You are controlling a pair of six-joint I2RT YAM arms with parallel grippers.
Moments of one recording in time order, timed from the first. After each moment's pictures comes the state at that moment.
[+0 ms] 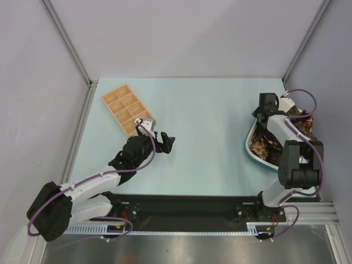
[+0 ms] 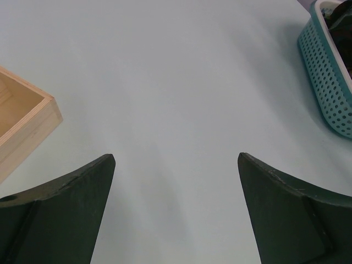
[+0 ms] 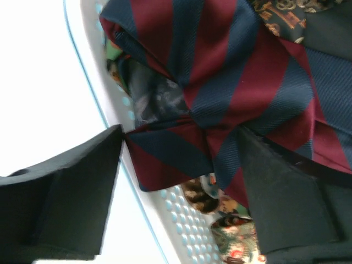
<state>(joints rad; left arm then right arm) -0.69 1.05 0.42 0.44 -0.15 -0.30 -0.02 1.60 1.09 -0.35 0.53 0.72</state>
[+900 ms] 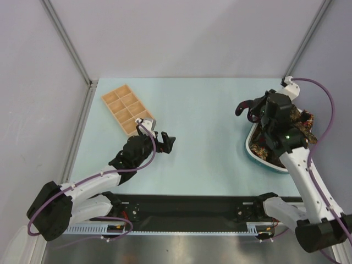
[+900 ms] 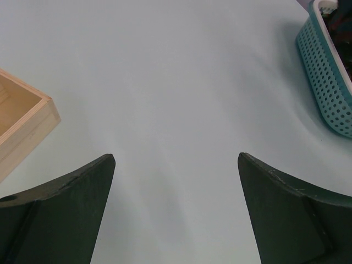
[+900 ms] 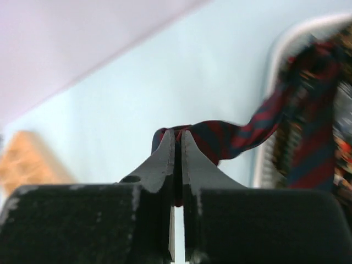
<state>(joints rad) -0.69 1.06 0.43 0.44 -0.15 -0.30 0.24 1.05 1.10 -0.38 0.44 0.56</state>
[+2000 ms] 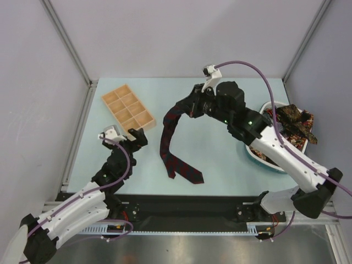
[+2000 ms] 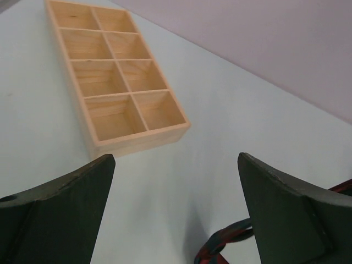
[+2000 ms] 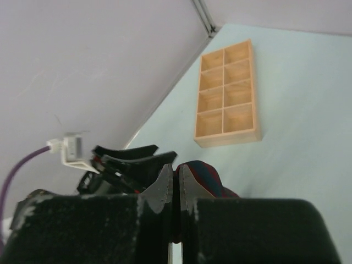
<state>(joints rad) -0.70 0.68 0.35 0.23 -0.75 -0.50 0.82 1.32 1.51 -0.32 -0.04 0.49</state>
